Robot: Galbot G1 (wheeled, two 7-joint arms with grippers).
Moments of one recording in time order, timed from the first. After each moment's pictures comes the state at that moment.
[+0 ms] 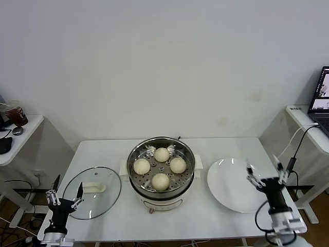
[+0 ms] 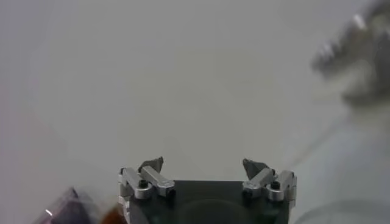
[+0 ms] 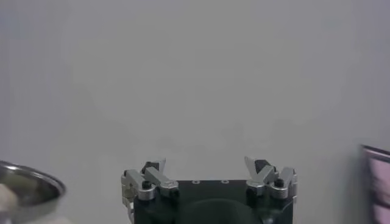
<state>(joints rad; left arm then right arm) 1.57 -1.27 -0.79 -1.76 0.76 -0.31 -0.26 -1.51 1.42 0.90 1.95 0.12 0.32 -0.23</state>
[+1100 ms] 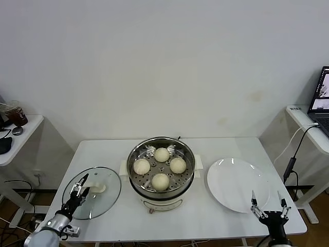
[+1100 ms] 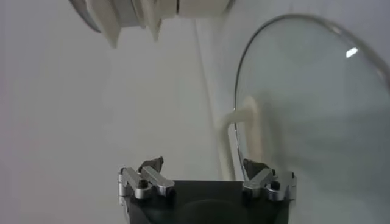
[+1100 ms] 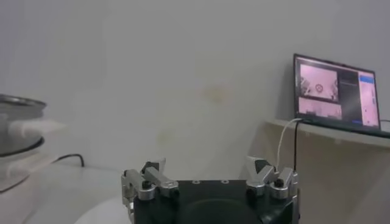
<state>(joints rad) 1.25 -1.09 -0.63 -1.33 1.38 -0.34 -0.32 -1.66 1.57 0.92 1.92 0.07 0.27 -0.22</state>
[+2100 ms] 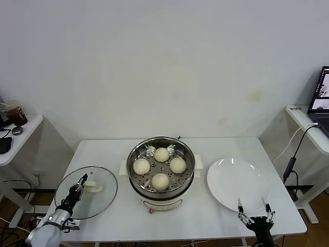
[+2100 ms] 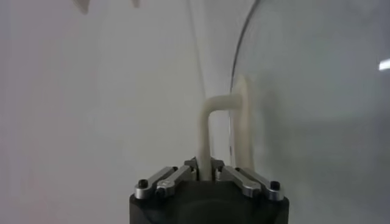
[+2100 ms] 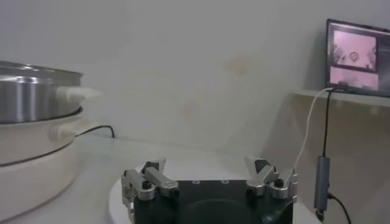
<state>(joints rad) 1.22 -1.06 -0.58 -1.29 1.28 -0.23 -0.35 -1.69 1.56 0.84 1.90 0.03 0.23 -0.23</state>
